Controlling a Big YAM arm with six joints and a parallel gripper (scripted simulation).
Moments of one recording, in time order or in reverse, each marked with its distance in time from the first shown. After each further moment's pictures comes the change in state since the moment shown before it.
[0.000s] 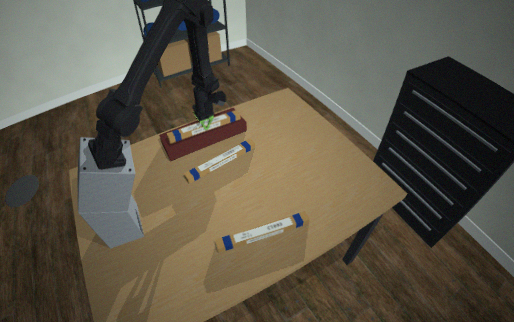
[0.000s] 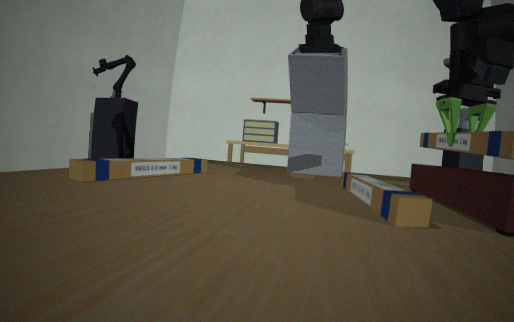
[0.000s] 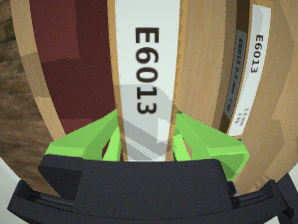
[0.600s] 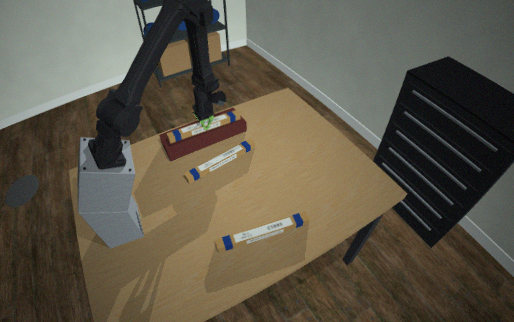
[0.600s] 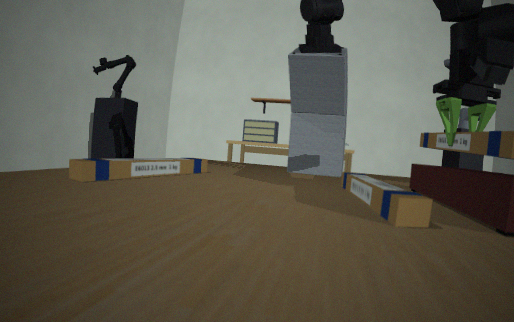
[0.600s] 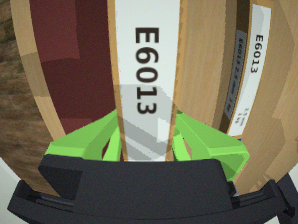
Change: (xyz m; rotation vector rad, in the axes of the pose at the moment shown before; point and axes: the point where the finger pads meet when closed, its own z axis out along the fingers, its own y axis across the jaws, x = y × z) arm 0.000 0.000 0.000 0.000 0.000 0.000
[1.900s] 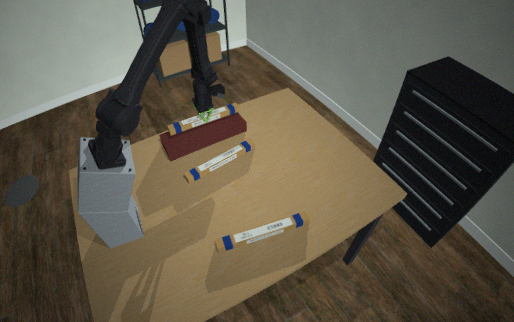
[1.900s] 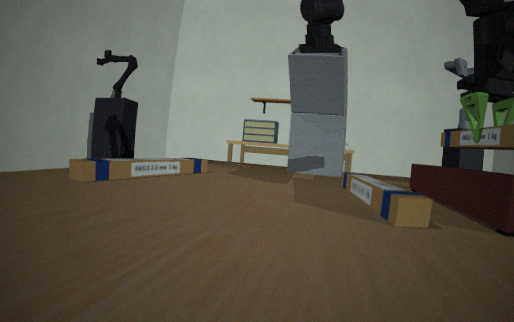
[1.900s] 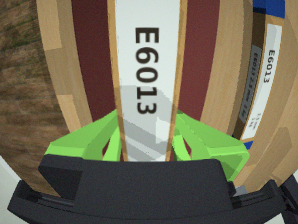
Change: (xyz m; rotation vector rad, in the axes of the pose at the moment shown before) arm -0.018 0.040 -0.012 -0.011 -0.029 0.021
